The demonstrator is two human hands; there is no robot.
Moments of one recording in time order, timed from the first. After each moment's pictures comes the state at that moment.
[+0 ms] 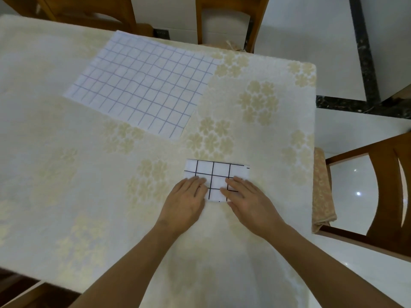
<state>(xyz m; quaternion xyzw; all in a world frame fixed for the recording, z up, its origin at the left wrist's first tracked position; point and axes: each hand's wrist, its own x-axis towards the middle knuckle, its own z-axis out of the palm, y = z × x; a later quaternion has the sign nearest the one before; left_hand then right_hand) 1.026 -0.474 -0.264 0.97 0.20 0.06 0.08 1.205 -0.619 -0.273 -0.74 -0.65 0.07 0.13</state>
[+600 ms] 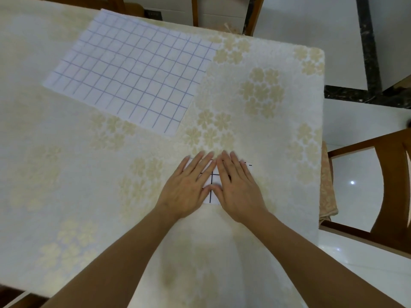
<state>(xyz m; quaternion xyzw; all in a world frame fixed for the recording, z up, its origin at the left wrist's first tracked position) 1.054 -0.437 -0.281 0.98 0.17 -0.07 0.06 1.192 -0.564 -0.282 -0.81 -0.58 0.09 0.04</state>
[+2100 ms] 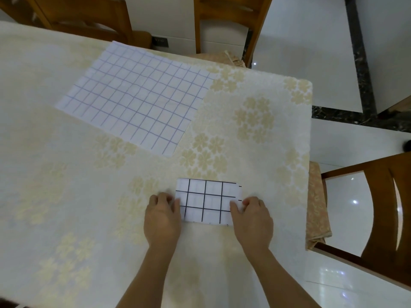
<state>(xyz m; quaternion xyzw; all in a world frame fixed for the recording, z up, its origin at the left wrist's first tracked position) 1.045 -0.470 -0.251 0.73 0.62 0.10 0.25 1.199 -0.591 -0.253 -0.94 -0.21 0.17 0.18</state>
